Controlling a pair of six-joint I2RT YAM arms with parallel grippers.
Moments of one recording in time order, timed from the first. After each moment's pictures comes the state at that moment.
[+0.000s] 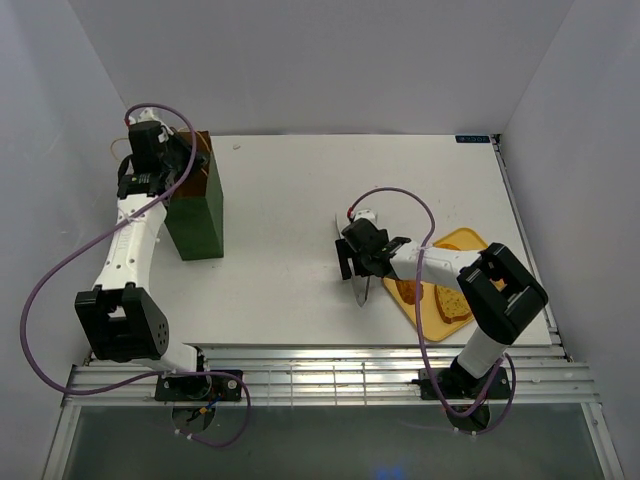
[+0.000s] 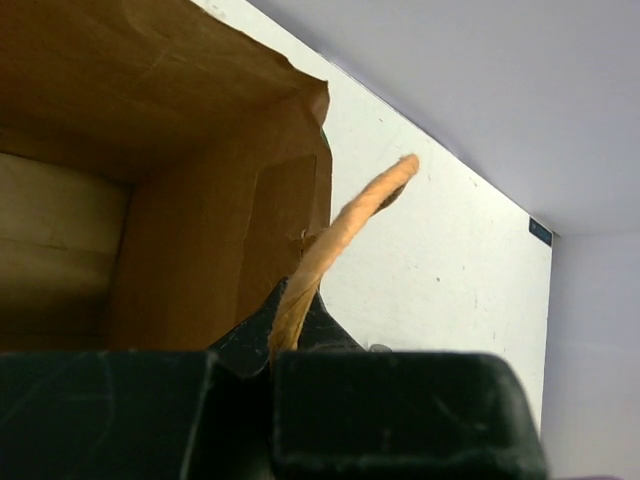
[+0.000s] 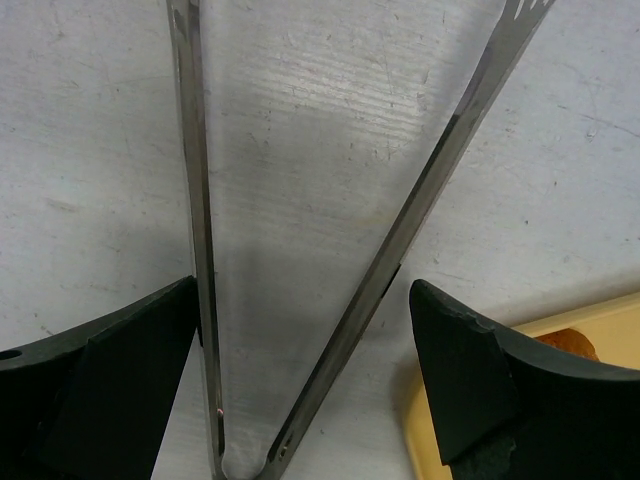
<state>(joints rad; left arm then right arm) 0.09 1.48 1.41 -0.37 0.18 -0.62 0.78 1.65 0.91 -0.24 0.31 0.39</state>
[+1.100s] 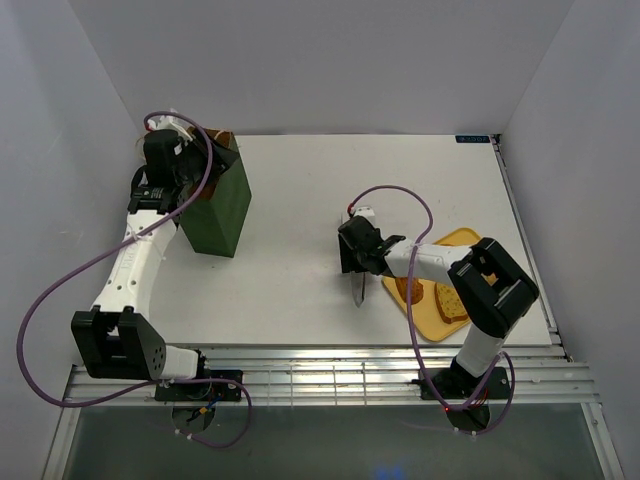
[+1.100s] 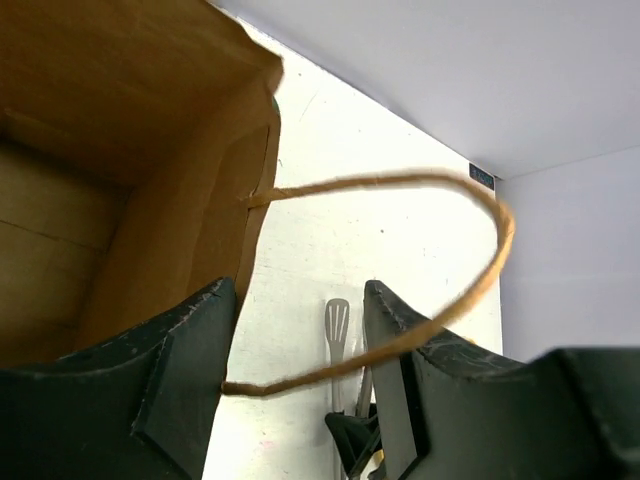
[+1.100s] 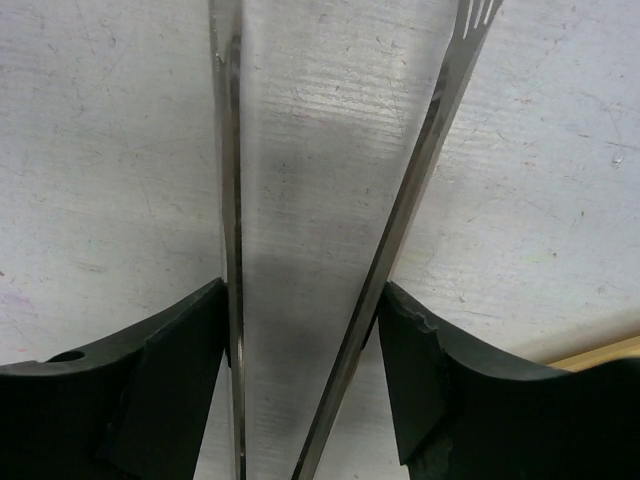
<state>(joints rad) -0.05 1.37 1.30 -0.29 0.21 -0.66 0.78 1.73 0.95 -0.18 0.33 0.47</state>
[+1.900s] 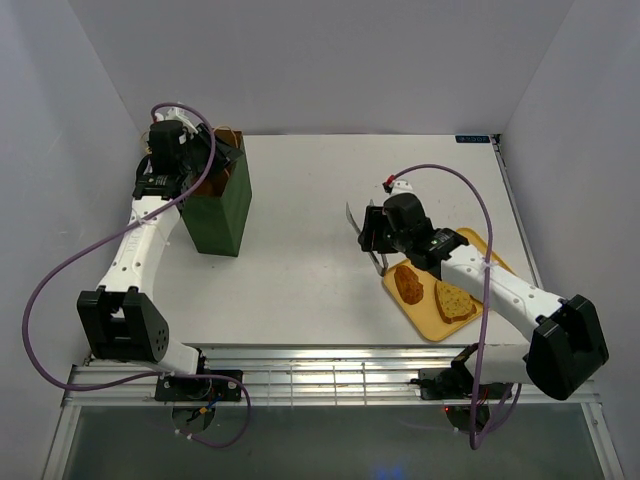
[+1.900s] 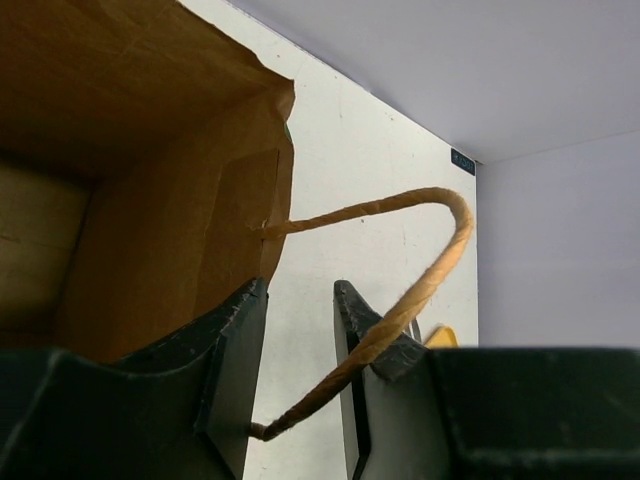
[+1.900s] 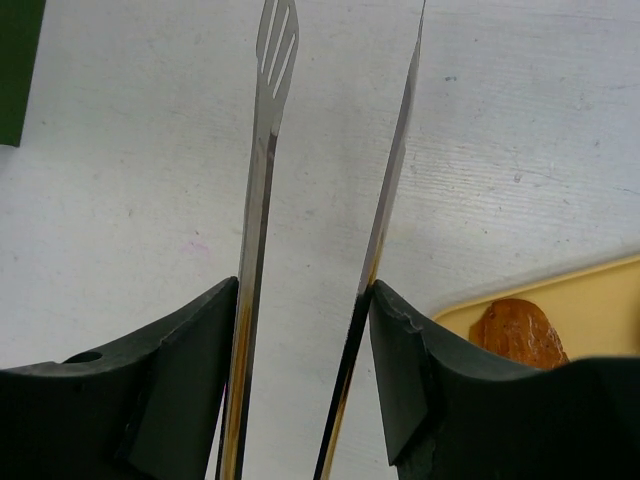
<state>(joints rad) -0.06 1.47 1.39 -0.31 0.27 -0.70 0.66 1.31 0.94 -0.31 0.14 0.47</state>
